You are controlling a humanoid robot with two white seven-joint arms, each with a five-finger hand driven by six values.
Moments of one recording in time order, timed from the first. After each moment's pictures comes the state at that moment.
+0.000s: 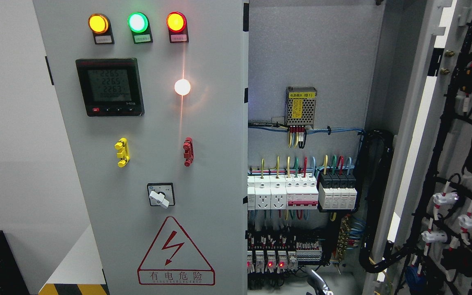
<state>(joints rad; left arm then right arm) 0.06 -0.10 0.06 0.00 0.00 -0.13 0.00 0.11 0.04 0.23 -2.05 0.00 -0.09 0.04</state>
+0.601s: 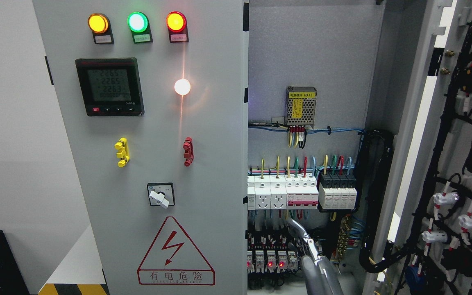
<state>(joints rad) 0.06 -0.10 0.06 0.00 0.00 -0.13 0.00 -0.14 0.06 0.26 -1.99 0.00 0.08 0.04</state>
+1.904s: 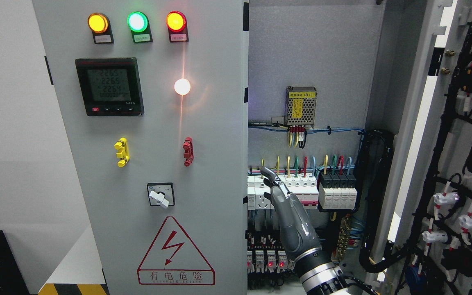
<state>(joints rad) 0.06 -0.10 0.06 0.00 0.00 -0.13 0.00 -0.48 0.06 0.26 -1.73 -0.08 0.18 0.05</state>
